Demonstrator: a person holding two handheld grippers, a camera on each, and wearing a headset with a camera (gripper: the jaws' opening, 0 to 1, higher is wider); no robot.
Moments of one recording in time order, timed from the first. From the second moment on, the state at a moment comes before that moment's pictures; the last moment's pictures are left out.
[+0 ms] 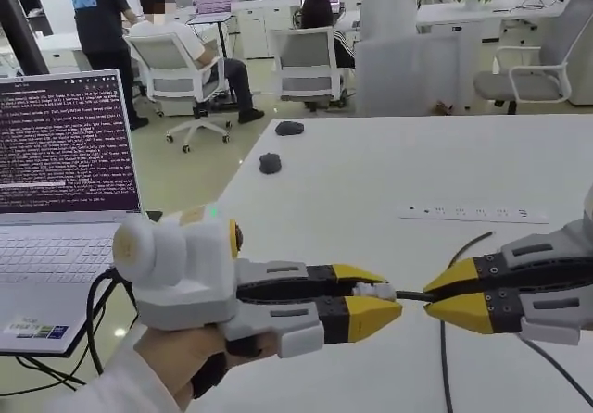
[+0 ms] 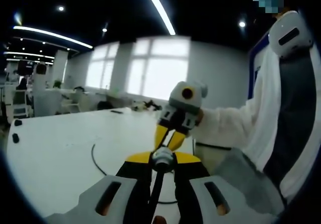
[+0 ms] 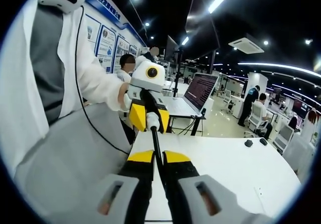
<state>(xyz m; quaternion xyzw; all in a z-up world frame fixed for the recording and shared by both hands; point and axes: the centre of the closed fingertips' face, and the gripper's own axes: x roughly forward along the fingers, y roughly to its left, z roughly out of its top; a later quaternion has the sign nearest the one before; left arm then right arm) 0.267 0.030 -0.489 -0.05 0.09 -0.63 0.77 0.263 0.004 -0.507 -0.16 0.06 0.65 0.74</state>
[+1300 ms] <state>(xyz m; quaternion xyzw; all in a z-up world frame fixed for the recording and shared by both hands) 0.263 0.034 -0.485 -0.04 0.09 -0.63 0.77 0.270 -0.032 -0.525 -0.14 0.09 0.61 0.77</state>
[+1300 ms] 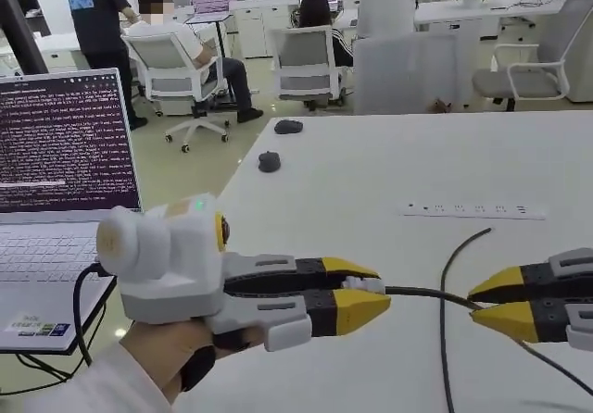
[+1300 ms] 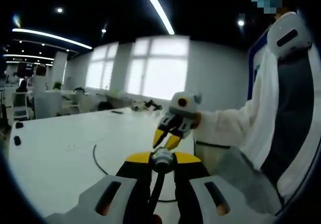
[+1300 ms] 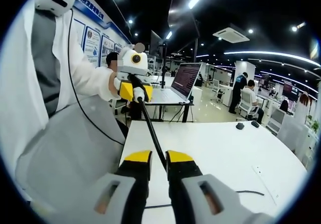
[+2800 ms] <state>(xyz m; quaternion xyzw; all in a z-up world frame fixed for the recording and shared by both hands) 0.262 0.033 -0.489 -0.05 0.10 -0.63 0.77 0.262 0.005 -0.515 -0.15 0.07 0.65 0.74</state>
